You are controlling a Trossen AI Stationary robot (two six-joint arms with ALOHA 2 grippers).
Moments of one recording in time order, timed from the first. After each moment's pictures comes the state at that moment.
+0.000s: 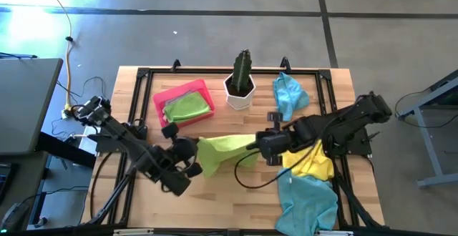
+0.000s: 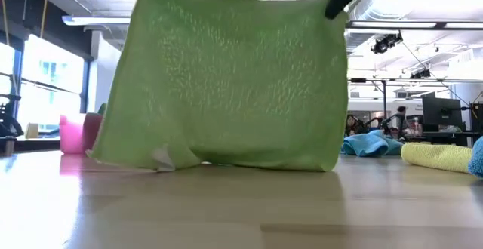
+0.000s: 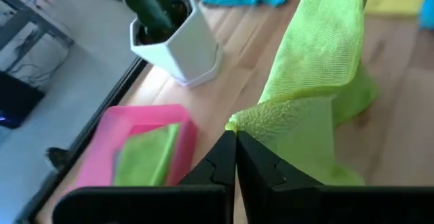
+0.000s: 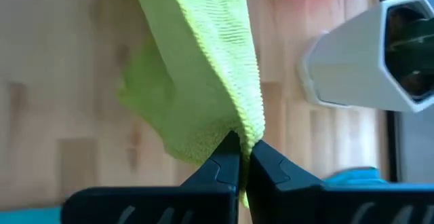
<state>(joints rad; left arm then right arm) -0.51 1.61 1.50 -1.35 -0.94 -0.97 0.32 1.59 1.50 -1.16 0.42 0.20</state>
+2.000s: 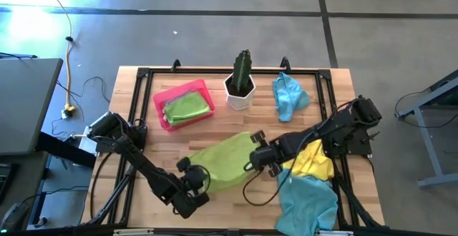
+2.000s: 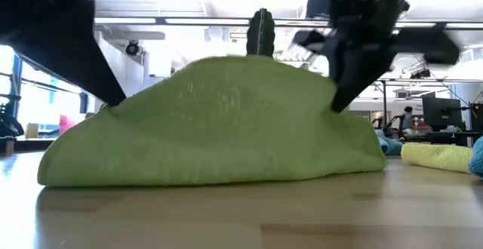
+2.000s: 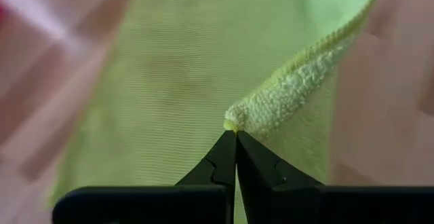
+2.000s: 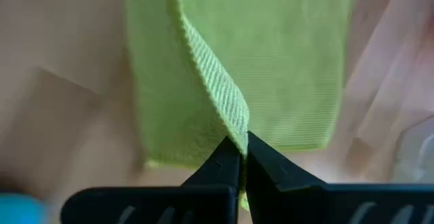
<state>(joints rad) -0.63 1.85 1.13 -0.61 -0.75 -1.21 0.33 1.71 1.15 -0.70 0.27 -0.29</state>
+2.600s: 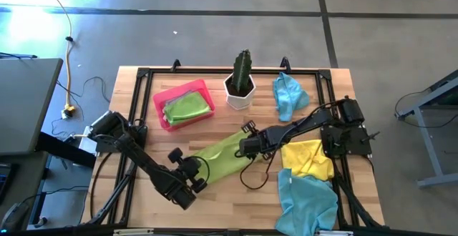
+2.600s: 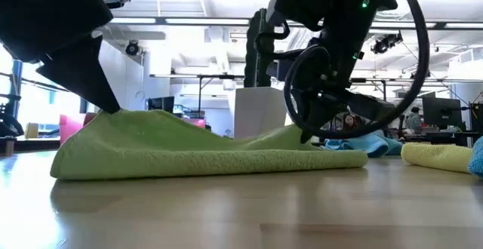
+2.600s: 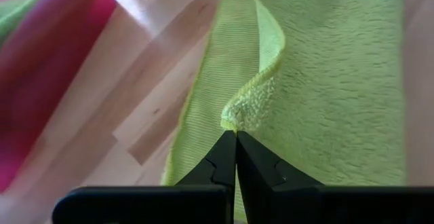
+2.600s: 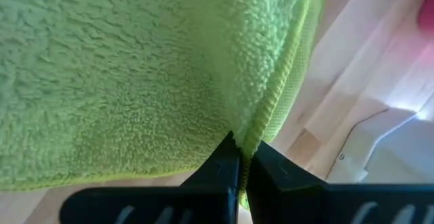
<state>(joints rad) -0.59 1.85 1.13 -0.90 -0.79 -1.38 0.19 1.86 1.16 -0.62 0.43 -0.58</state>
